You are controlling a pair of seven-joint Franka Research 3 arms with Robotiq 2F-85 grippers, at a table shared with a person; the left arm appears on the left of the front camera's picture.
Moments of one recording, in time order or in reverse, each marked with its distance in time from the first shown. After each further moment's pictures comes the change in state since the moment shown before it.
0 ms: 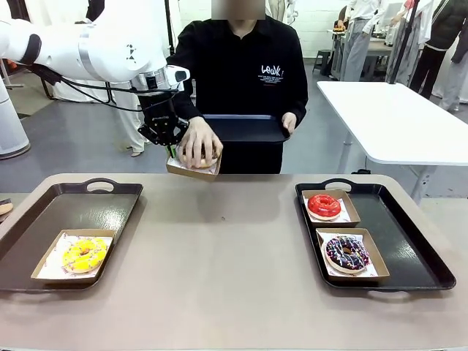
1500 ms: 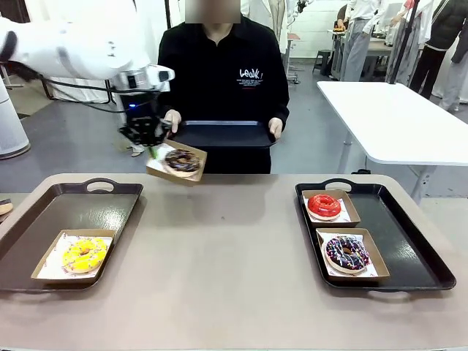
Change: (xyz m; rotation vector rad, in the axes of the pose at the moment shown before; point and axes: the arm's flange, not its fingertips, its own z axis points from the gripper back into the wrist) left arm -0.019 0.048 0.014 0.036 0.013 -0.008; right arm 0.000 0.000 0.000 0.000 0.000 0.000
